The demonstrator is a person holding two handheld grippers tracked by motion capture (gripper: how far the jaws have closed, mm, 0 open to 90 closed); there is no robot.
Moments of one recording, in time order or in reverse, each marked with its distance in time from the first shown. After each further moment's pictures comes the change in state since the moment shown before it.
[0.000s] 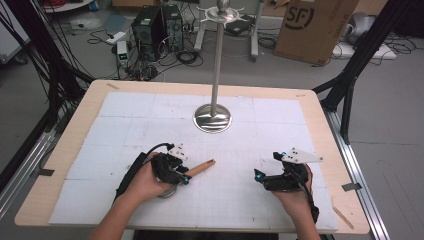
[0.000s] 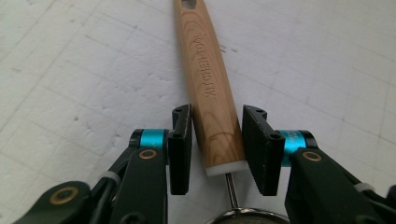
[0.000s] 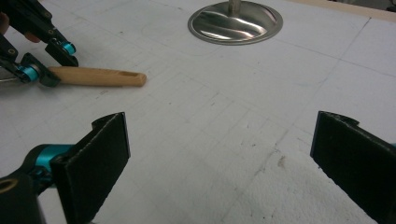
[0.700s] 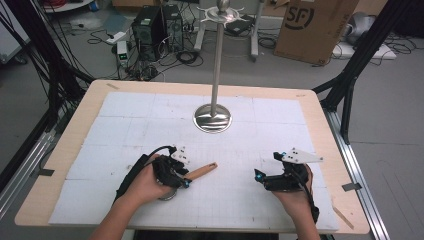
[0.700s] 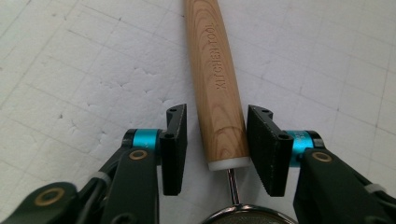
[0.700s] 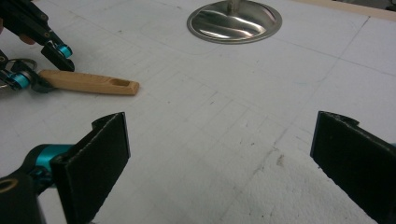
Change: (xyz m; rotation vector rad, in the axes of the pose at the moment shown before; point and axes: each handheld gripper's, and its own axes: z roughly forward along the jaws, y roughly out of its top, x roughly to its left) left arm -0.007 0.001 0.003 0.033 0.022 0.022; right arm 0.000 -0.001 0.000 0.002 -0.002 0.004
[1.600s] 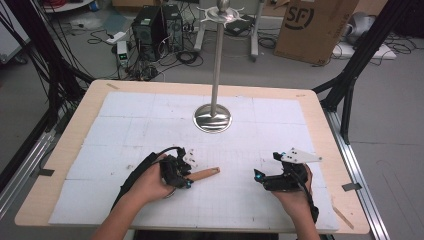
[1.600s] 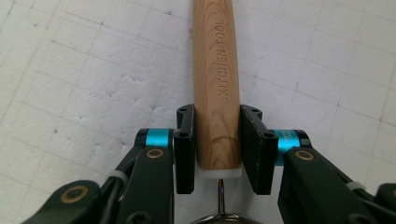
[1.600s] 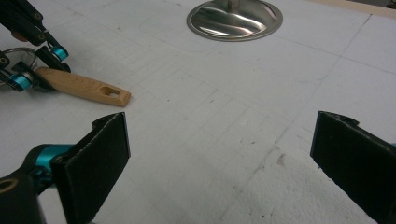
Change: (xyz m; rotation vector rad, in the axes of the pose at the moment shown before) left arm -0.011 0.018 0.005 0.116 0.035 0.085; right arm 0.000 0.000 0.001 0.010 -0.001 -0.003
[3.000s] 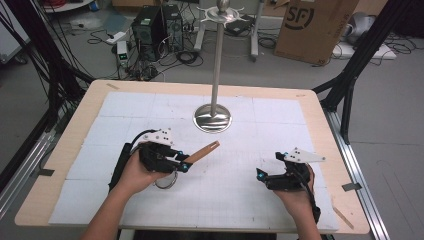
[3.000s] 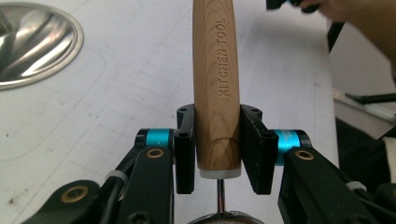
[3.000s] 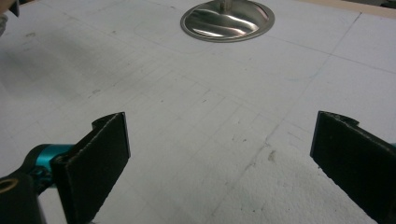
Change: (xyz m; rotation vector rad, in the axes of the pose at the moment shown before) left arm 0.027 -0.018 -0.061 -0.491 -0.158 -0.139; right arm -0.005 -0.002 -0.003 -0.008 -0.009 0.021
